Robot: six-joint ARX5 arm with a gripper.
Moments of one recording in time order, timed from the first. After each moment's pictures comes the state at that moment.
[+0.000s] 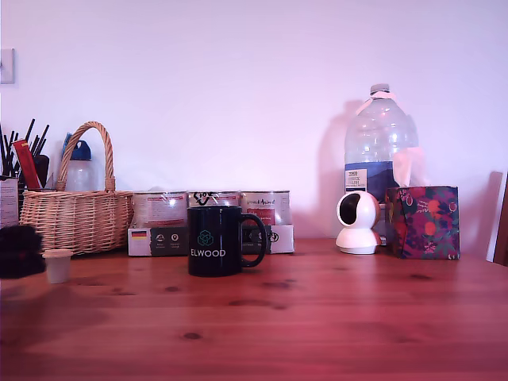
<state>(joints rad) 0.02 1.88 0.51 0.96 0.21 0.01</state>
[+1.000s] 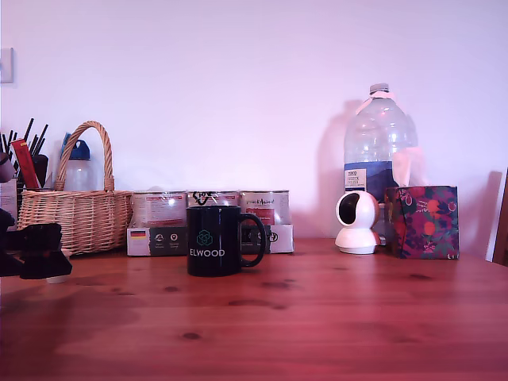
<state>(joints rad) -0.03 1.86 0.51 0.90 0.19 0.00</state>
